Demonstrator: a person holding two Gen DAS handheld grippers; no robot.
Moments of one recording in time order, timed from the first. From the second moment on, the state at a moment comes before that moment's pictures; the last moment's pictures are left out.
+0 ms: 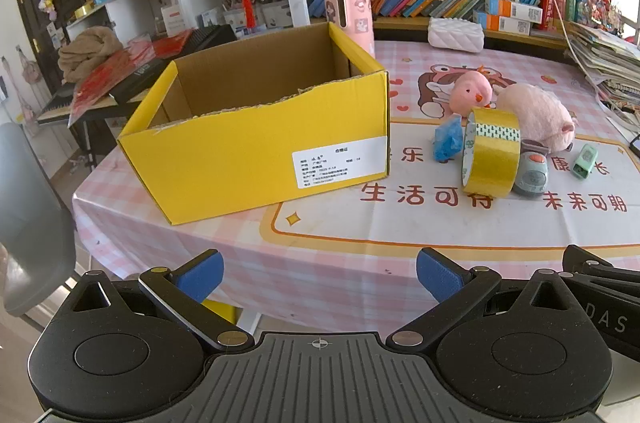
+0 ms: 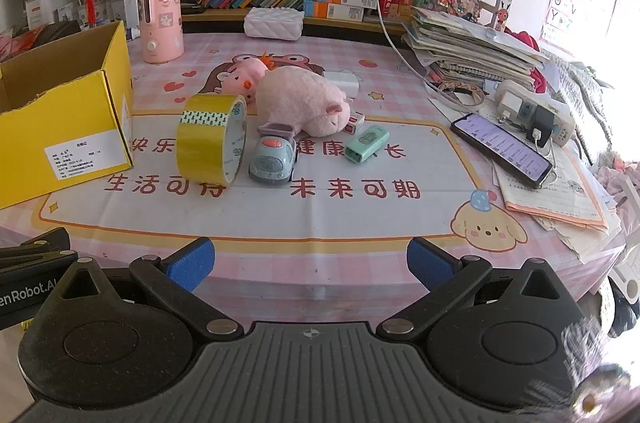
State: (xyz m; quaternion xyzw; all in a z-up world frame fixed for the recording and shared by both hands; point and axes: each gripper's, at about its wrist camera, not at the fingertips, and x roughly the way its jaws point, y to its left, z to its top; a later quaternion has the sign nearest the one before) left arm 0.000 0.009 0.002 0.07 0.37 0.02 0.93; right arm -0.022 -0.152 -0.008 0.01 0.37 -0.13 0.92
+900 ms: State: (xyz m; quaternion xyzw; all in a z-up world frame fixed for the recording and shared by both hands) left arm 0.000 0.009 0.002 0.07 0.37 0.02 0.93; right arm -0.023 -0.151 -0.006 0.01 0.36 -0.13 0.92
